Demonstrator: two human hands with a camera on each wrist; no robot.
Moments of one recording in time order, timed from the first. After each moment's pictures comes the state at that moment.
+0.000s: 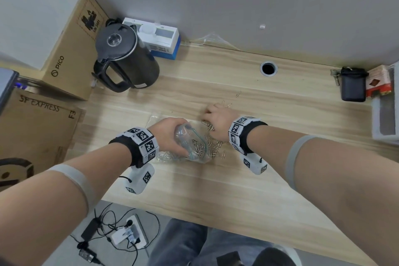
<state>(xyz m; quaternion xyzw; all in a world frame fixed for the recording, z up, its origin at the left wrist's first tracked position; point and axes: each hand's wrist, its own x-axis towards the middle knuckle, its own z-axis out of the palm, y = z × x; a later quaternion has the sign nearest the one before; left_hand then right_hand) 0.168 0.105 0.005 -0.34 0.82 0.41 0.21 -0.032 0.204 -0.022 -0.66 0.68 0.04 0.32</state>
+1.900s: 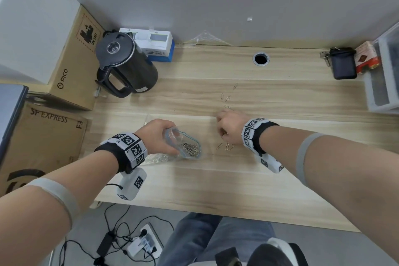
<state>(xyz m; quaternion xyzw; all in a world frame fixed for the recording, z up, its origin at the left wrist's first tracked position) 0.205 0.100 0.042 -0.33 0.85 0.36 0.22 -0.023 0.252 -0.018 -0.66 0.69 0.04 0.29</state>
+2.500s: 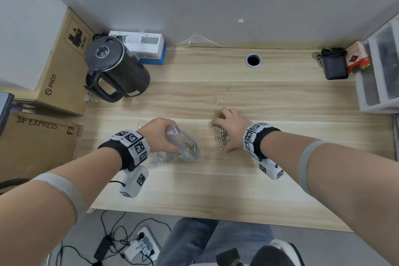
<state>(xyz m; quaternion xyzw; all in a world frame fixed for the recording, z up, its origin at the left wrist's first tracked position) 0.172 0.105 0.040 -0.33 0.85 0.35 0.23 -0.039 0.268 -0.032 -0.59 0.73 0.05 0.32</state>
